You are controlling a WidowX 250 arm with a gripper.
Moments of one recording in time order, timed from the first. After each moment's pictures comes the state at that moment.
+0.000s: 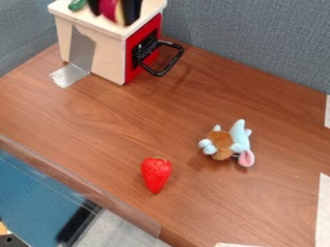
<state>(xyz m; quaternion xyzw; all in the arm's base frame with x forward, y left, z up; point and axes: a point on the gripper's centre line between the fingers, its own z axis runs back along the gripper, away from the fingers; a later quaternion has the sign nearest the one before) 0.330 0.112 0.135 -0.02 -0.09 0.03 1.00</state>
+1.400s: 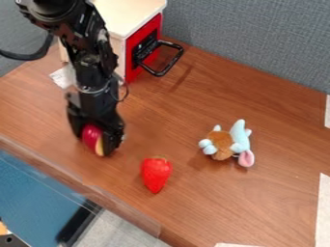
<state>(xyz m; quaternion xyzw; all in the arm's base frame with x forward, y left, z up) 0.252 0.070 -0.002 0.01 -0.03 -0.02 1.00</state>
